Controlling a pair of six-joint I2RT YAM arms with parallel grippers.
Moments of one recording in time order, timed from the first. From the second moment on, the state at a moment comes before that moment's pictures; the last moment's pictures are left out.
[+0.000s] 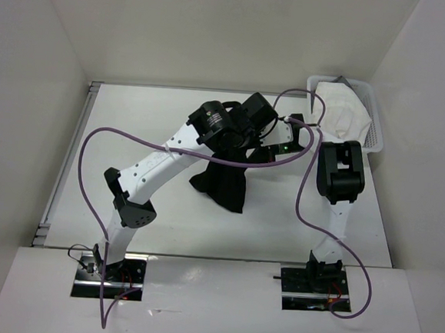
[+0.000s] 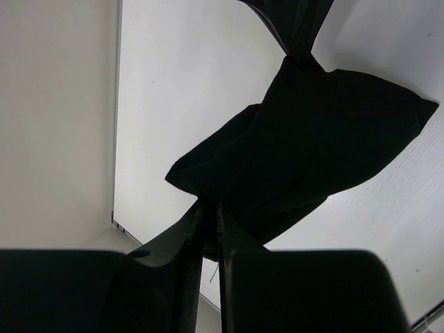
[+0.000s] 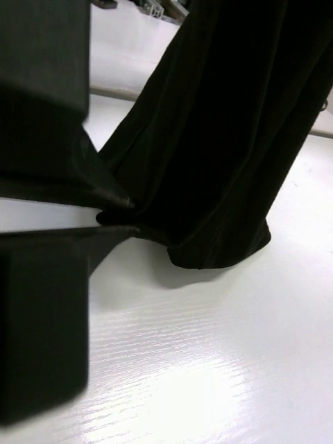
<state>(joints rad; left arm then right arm) -0.98 2.05 2.54 -1.39 -0.38 0.51 0.13 2.14 1.47 -0.68 -1.36 -0.71</state>
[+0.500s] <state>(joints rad) -0.97 2.08 2.61 -1.39 -0.46 0.46 0.13 2.02 1.47 -0.67 -1.23 -0.61</state>
